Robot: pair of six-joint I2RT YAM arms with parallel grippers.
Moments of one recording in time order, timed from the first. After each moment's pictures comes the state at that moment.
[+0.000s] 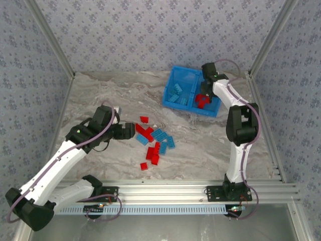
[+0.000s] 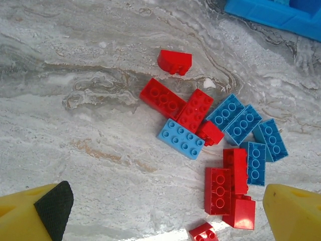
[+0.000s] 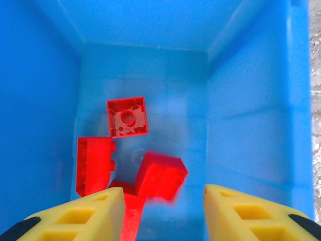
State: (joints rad) left arm -0.59 0.98 1.00 -0.91 -0.09 -0.49; right arm 0.18 2.05 1.76 -0.75 0.28 0.30
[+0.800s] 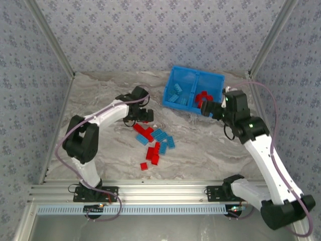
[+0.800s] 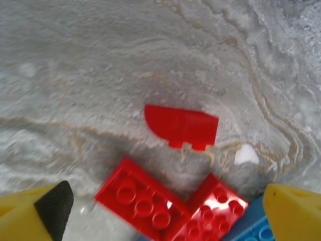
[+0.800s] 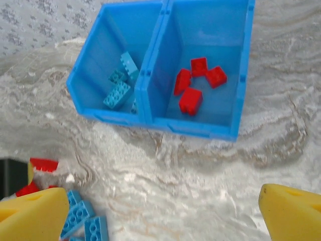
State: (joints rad) left arm -0.54 1.84 1.37 -0.74 -0.07 -0.50; right arm 0.31 0.97 1.11 -0.80 0.09 0.39
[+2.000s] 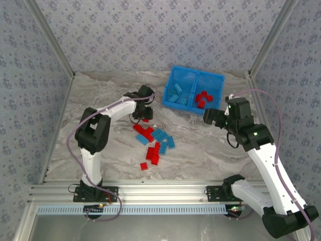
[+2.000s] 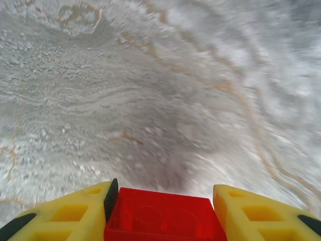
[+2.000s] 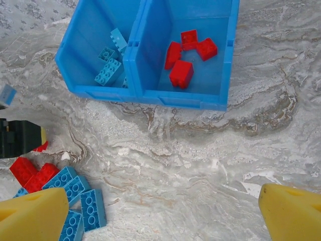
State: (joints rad) left arm -0.56 1.98 1.50 -0.71 -0.07 -0.46; right arm 0.31 0.91 1.09 -0.90 0.09 0.43
